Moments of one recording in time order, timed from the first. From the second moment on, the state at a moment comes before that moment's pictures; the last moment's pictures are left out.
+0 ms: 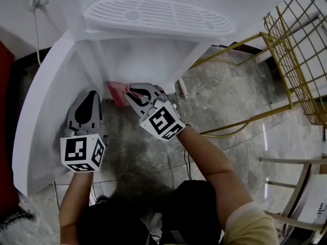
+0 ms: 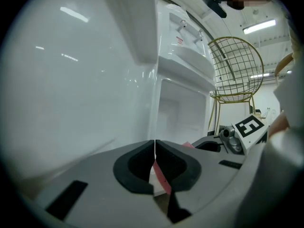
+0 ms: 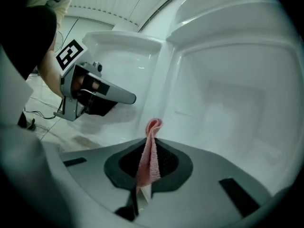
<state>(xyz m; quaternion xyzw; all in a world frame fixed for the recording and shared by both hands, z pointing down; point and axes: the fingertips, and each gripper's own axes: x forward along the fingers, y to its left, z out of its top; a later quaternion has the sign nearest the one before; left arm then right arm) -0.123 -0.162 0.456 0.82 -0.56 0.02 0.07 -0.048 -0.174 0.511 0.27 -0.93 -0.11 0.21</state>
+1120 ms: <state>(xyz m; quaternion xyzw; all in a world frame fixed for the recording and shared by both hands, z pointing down) -0.112 -0.162 0.476 0.83 -0.55 0.03 0.10 0.006 -0.206 0.609 0.32 -0.82 -0.17 0.43</state>
